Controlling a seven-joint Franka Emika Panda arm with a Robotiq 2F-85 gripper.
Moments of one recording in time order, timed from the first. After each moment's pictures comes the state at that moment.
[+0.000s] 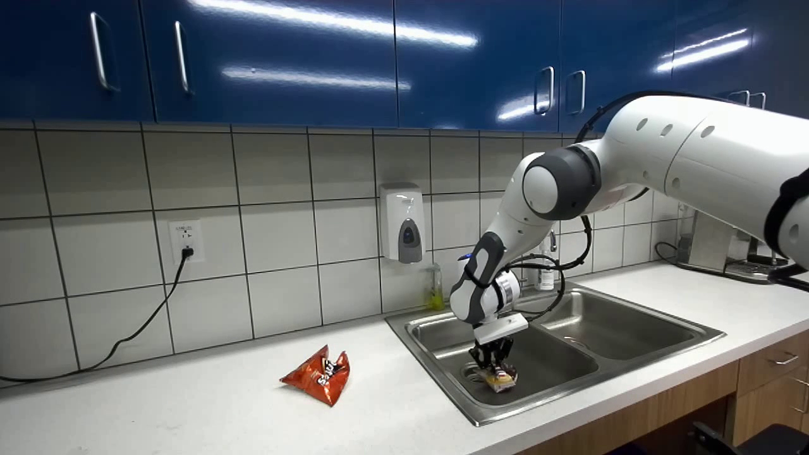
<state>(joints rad) 0.06 1.13 -0.17 -1.42 -0.11 2.48 0.20</state>
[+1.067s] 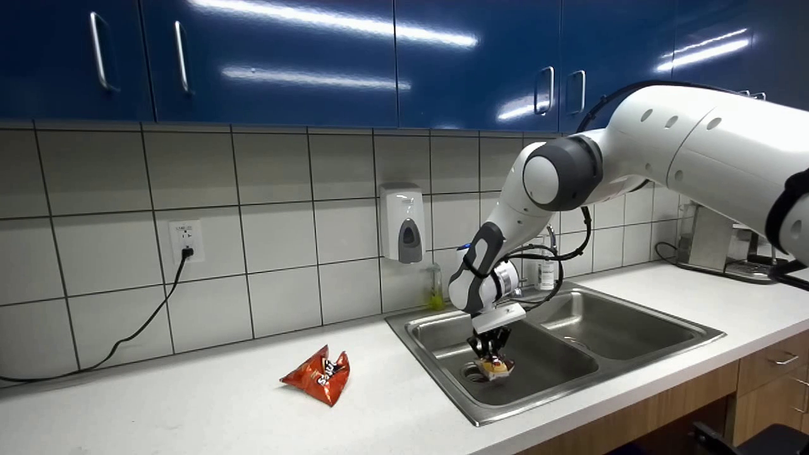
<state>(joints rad) 0.07 1.08 -0.18 -1.43 -0.11 2.48 0.20</state>
